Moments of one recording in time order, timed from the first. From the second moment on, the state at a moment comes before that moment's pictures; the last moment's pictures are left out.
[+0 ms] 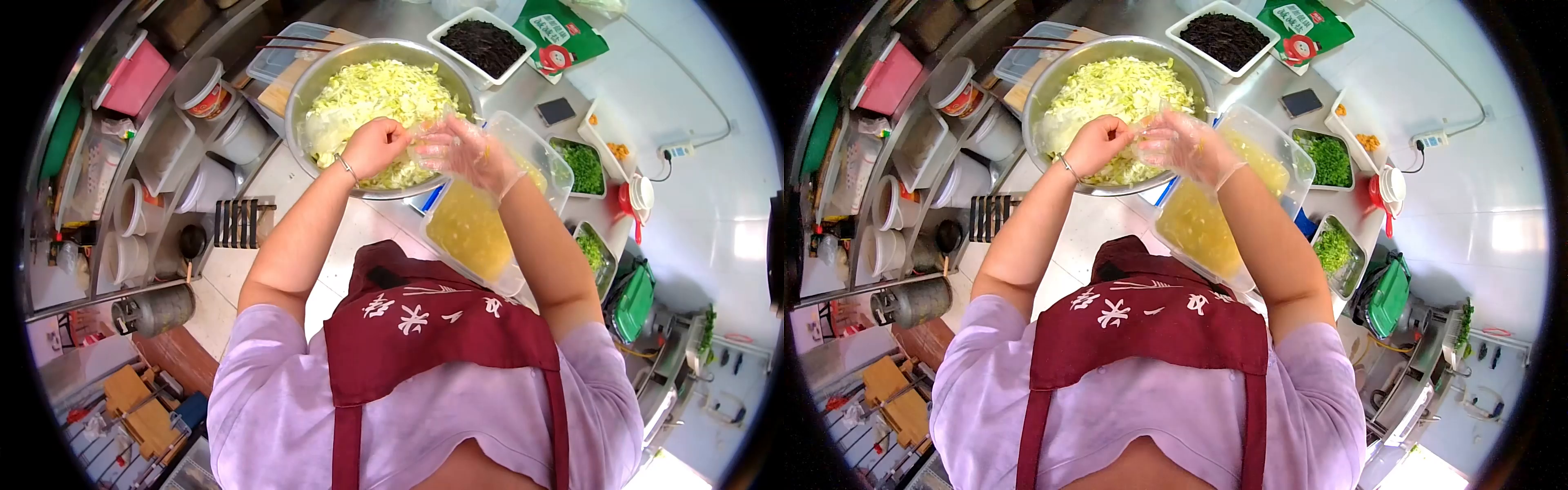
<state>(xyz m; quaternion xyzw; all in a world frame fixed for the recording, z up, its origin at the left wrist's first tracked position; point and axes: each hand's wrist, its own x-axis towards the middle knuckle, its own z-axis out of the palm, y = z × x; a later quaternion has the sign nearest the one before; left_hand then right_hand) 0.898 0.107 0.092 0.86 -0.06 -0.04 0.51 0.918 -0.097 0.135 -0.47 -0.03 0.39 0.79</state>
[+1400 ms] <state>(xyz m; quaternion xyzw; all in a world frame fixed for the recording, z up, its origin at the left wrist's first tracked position) 0.891 0.127 0.112 0.90 -0.11 0.16 0.39 0.895 -0.083 0.112 -0.62 -0.01 0.42 0.66</state>
